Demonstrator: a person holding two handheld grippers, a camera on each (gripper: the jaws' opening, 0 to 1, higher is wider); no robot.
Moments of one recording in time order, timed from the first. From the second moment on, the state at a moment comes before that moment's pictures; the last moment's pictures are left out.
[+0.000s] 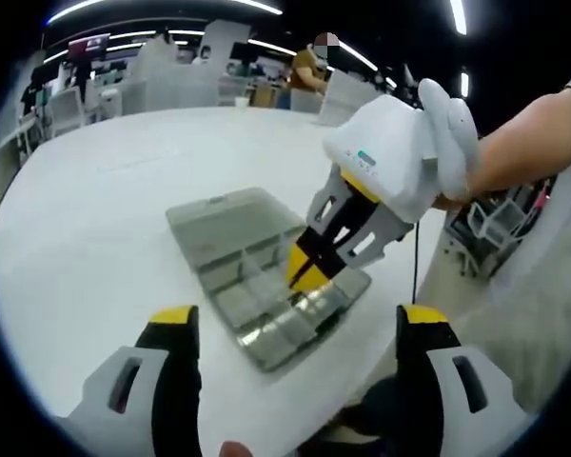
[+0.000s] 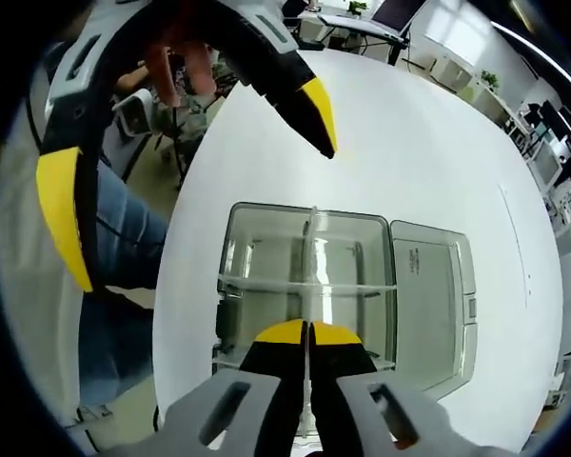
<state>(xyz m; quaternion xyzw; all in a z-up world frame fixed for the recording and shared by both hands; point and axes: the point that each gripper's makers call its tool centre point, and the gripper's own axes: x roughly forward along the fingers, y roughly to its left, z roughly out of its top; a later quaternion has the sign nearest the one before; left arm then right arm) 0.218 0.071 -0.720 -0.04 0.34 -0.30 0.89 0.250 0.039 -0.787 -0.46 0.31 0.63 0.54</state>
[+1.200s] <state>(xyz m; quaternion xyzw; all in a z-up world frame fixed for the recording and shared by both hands) 0.218 0.067 -0.719 -0.03 0.34 -0.31 0.89 0.250 0.039 -0.786 -0.46 0.30 0.63 0.54</state>
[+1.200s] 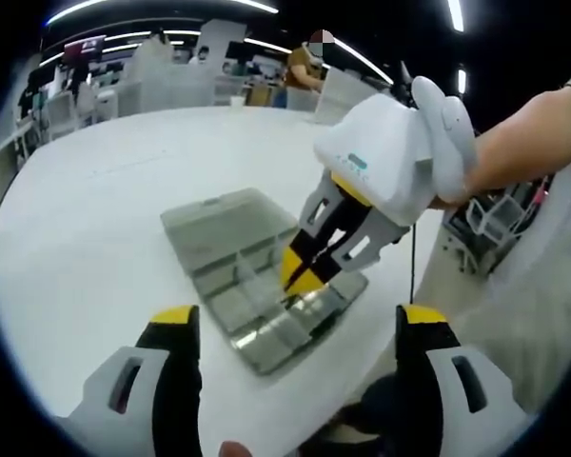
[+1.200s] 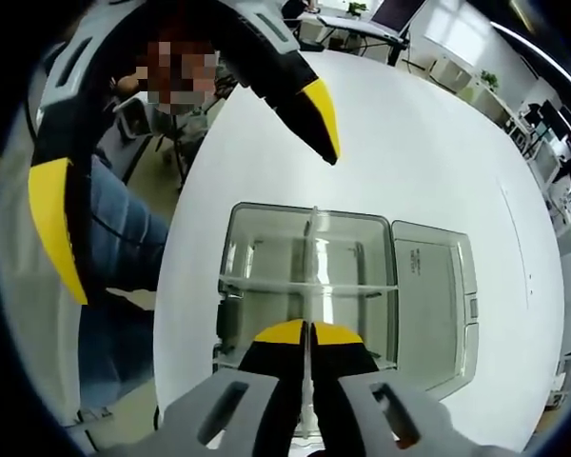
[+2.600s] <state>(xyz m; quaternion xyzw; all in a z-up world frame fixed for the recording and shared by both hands) 0.219 0.065 -0.727 -0.02 0.35 -0.33 0.88 0.250 0.038 -0.772 -0.34 0.33 0.61 0.64</state>
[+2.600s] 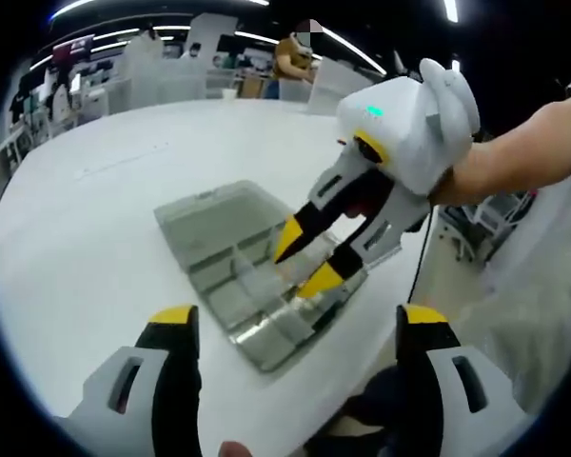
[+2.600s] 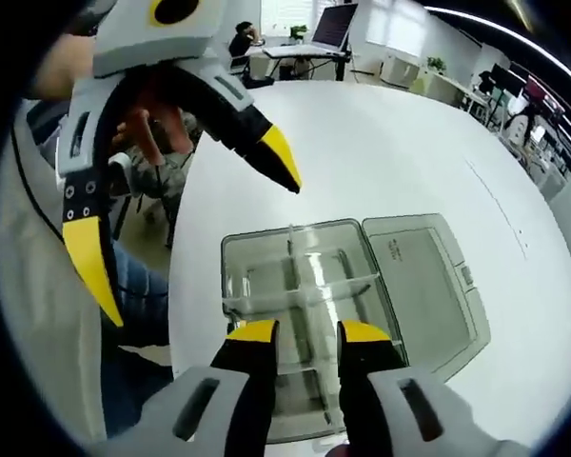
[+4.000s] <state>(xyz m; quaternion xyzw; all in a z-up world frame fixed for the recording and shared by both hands) 0.216 0.067 -0.729 -0.03 0.34 -0.31 0.89 0.232 0.006 -0.740 -0.14 0.35 0.49 0.79</state>
